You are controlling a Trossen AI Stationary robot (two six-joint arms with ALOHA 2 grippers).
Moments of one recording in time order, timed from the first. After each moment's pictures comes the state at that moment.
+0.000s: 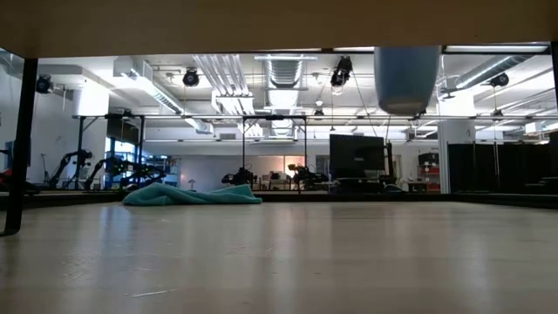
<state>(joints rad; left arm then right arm) -0.15 1.30 1.93 -1.18 -0.16 0.04 0.17 1.55 1.61 -1.31 -0.09 0.44</state>
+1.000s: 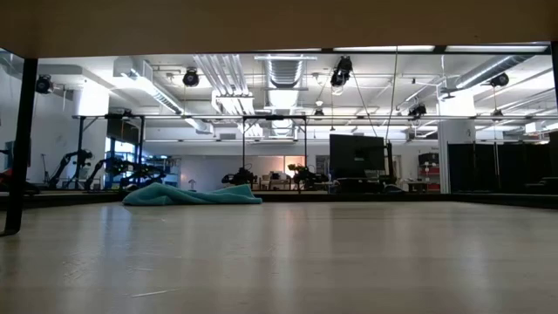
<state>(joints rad) -0.15 1.32 1.93 -1.17 -0.16 0.04 0.48 1.98 2.34 -1.58 -0.12 0.47</state>
